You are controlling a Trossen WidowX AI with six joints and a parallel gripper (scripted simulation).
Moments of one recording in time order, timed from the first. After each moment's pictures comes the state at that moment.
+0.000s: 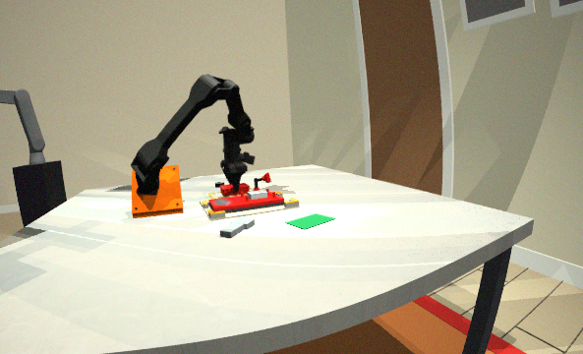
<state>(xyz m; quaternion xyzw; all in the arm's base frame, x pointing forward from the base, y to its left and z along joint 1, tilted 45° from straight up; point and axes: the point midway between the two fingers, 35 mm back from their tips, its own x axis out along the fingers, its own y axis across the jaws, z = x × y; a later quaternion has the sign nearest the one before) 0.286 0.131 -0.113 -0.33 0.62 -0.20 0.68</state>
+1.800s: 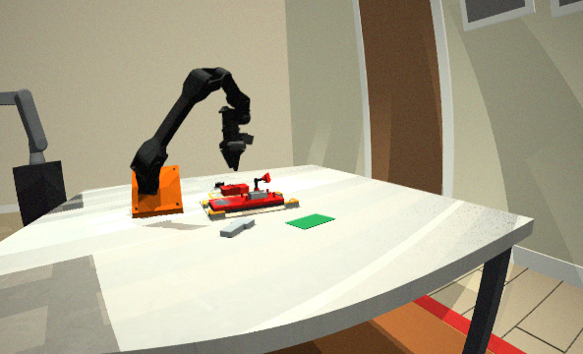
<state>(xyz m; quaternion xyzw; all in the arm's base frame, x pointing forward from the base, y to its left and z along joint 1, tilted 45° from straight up) 0.275 0.180 -0.062 -0.33 0.62 -0.20 0.68</state>
